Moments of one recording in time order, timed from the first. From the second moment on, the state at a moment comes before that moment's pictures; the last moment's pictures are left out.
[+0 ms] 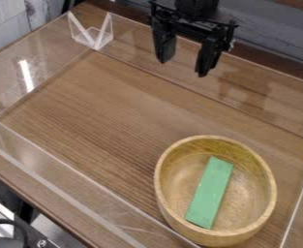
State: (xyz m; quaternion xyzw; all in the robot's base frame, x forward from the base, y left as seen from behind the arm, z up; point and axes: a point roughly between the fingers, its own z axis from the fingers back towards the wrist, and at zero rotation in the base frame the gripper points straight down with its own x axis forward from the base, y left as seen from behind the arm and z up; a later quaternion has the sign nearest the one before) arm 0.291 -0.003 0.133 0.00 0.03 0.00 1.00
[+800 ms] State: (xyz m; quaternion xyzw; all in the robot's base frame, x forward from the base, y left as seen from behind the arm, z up) arm 0.197 -0.107 0.093 -0.01 0.07 0.04 1.00
